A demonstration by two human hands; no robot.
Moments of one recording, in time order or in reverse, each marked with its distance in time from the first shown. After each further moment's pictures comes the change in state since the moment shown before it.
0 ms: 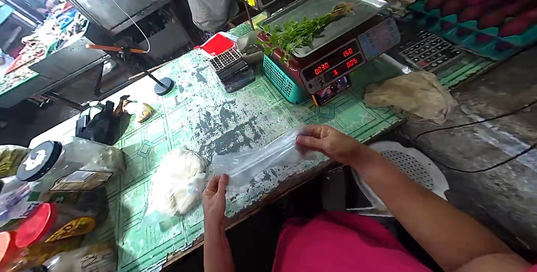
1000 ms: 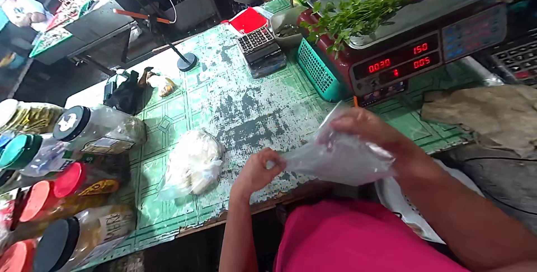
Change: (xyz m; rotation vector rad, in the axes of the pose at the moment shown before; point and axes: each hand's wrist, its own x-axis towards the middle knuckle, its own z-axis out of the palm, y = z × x) left_hand 0.041 0.047 0.034 0.371 -0.728 0.474; right_hand 0.047 -0.033 -0.006 0.042 -0.166 -0.154
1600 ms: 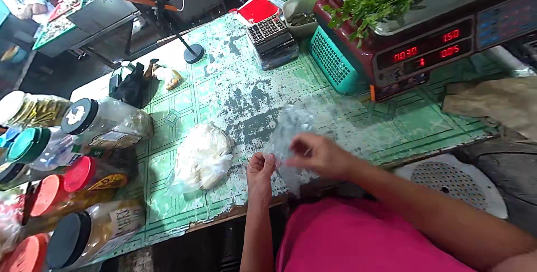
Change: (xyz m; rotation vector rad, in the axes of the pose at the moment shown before) left_hand -0.031 -0.017 0.045 -1.001 0.775 -0.281; right_hand 0.021 0.073 0.080 -0.617 0.013 0.135
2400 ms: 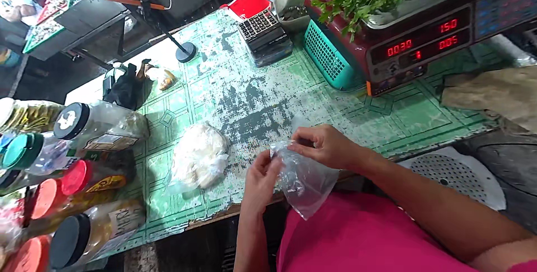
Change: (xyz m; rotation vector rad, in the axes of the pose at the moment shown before) left_hand -0.017 0.038 0.013 0.403 -0.255 0.008; right_hand 0.006 0.006 -0.028 -0.179 0.034 -0.220
